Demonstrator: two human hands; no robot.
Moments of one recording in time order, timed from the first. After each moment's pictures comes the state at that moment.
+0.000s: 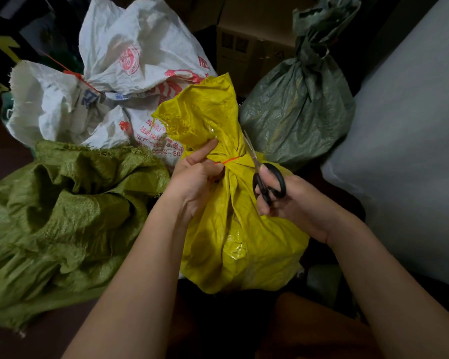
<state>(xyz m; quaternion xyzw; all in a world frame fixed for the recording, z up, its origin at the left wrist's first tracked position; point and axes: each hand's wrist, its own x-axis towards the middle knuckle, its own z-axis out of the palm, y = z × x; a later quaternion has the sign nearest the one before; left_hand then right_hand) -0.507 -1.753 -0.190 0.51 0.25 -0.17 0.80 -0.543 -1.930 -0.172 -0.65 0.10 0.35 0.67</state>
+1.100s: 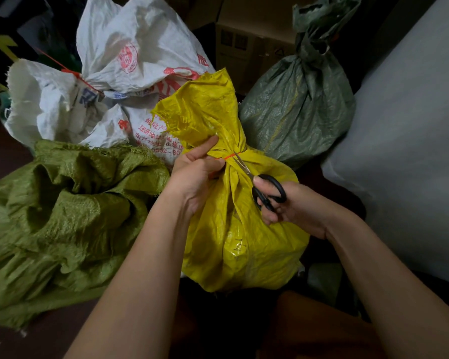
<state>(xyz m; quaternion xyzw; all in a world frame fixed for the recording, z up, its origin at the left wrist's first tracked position) -0.505 -1.755 -0.183 0.50 0.25 -0.15 0.81 -0.542 -1.936 -0.186 -0.67 0.08 0.41 0.61</state>
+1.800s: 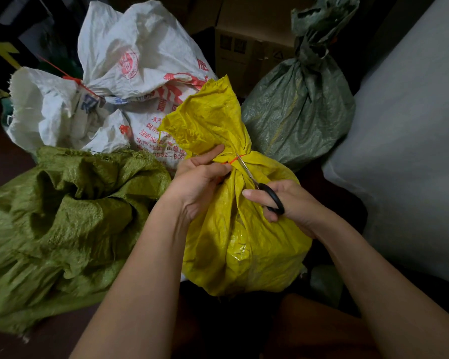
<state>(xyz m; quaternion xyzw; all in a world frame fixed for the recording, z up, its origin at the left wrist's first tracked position) -0.506 -1.754 -0.177 0.47 0.23 -0.20 0.83 -0.538 -1.932 -0.208 -0.71 0.10 0.33 0.61</state>
